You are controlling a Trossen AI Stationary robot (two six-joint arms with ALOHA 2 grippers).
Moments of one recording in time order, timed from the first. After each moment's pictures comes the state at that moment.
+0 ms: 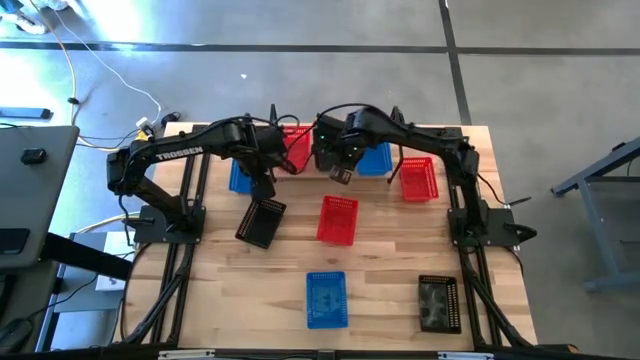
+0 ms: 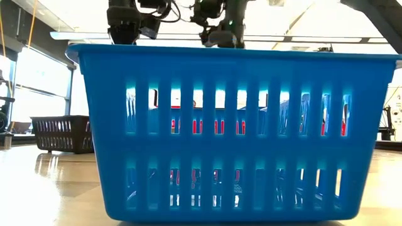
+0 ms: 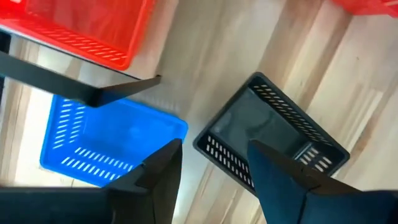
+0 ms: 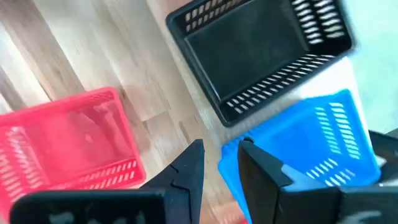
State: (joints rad) left arm 0.43 1.50 1.40 -1.32 -0.02 -0.03; right arm -0.29 2.03 2.08 -1.40 0.15 0.10
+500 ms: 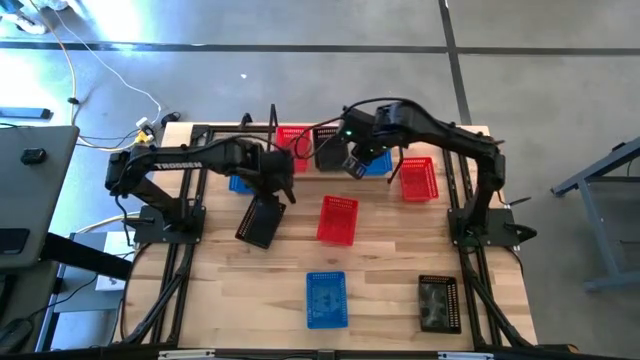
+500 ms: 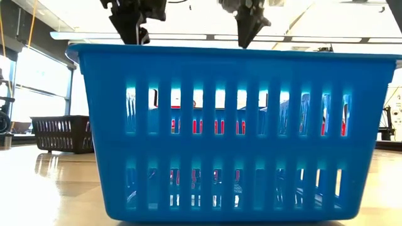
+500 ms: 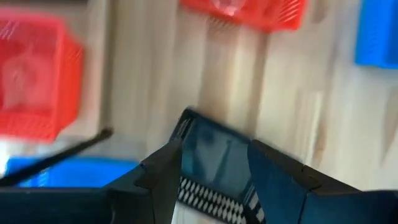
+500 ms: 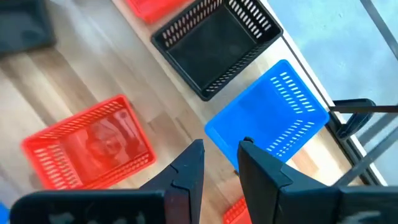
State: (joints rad) left arm 0.23 1.50 1.40 -1.19 0.02 0.02; right arm -0.23 1.83 2.08 -1.49 0.25 0.33
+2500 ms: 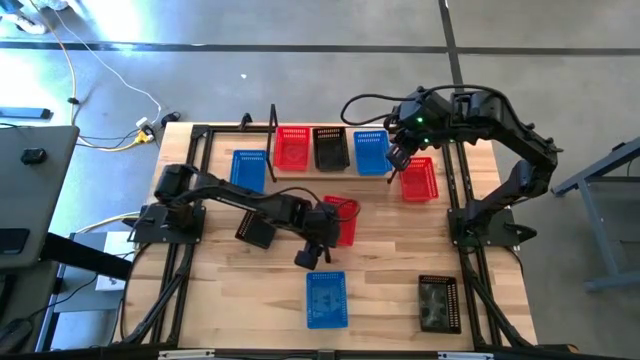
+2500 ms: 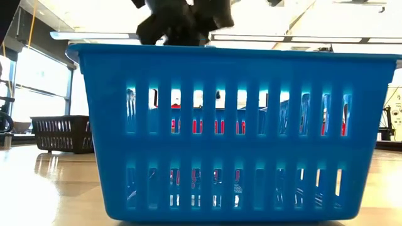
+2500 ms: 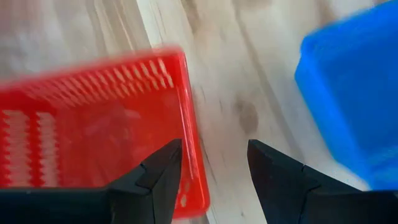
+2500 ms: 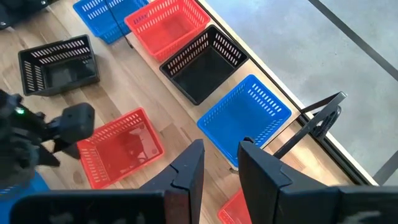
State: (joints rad) left arm -0.02 1.91 1.40 -0.57 0.02 0.22; right arm -0.20 1.51 2.08 -1.55 0.28 0.37
